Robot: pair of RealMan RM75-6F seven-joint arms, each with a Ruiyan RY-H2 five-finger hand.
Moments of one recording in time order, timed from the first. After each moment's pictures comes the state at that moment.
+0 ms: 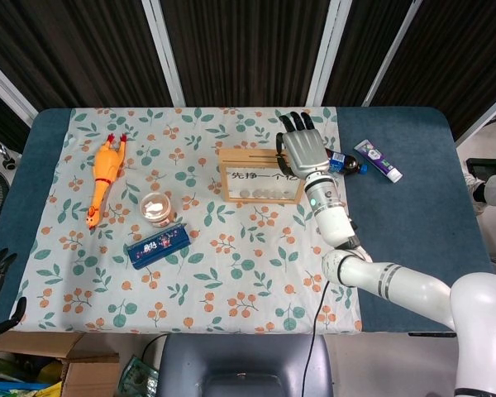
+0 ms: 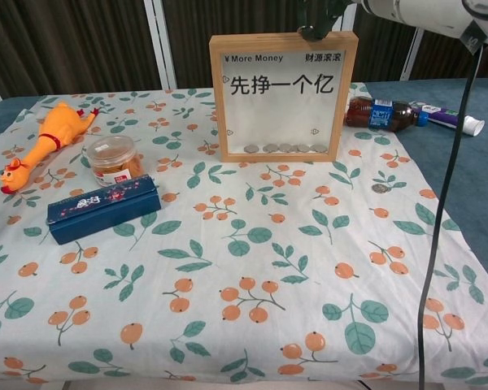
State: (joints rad) left arm -0.04 -1.14 -0.02 -1.41 1.56 1.57 -0.23; right arm 1.13 -1.49 0.37 -1.24 -0.60 0.88 -0.59
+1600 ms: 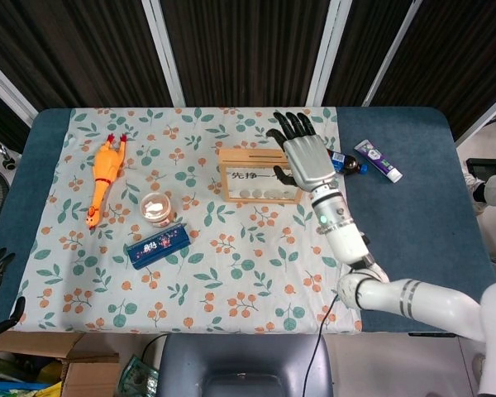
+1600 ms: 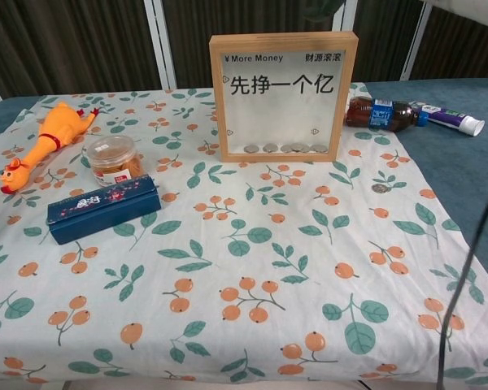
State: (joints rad) left arm -0.04 -1.13 -0.02 -1.41 1.57 1.58 -0.24; right arm 0.98 -1.37 0.32 -1.54 -0.92 1.11 -0.41
